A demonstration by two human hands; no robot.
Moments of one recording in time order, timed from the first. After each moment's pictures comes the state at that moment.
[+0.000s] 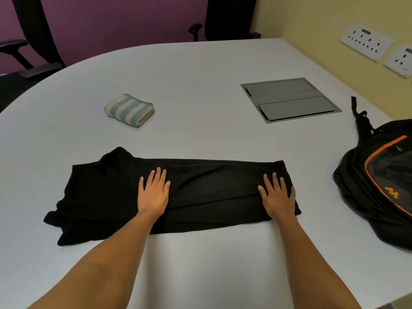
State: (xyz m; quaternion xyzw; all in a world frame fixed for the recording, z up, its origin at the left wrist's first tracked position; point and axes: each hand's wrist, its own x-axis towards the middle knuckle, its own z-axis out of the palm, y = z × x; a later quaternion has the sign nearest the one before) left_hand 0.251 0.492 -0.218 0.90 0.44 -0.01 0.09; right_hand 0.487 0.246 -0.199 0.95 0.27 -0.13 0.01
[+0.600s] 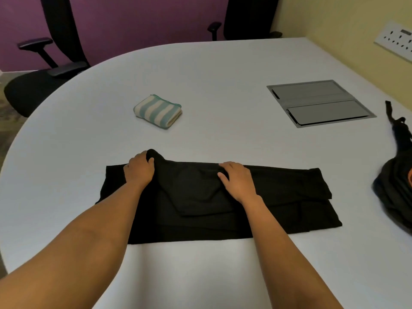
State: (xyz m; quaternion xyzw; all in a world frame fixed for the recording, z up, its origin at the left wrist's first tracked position) left_hand 0.206 0.628 -0.175 0.81 0.55 0.05 0.19; right_hand 0.395 0.418 -0.173 0.86 0.48 -0.08 -0.13
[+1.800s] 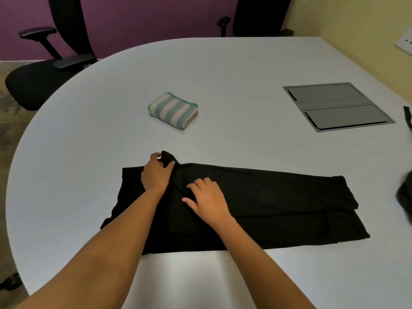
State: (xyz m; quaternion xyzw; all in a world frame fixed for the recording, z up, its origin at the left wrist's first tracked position) left_hand 0.194 0.647 -0.182 0.71 0.58 0.20 0.34; right_hand 0.273 0.498 -0.194 0.78 0.61 0.03 -0.12
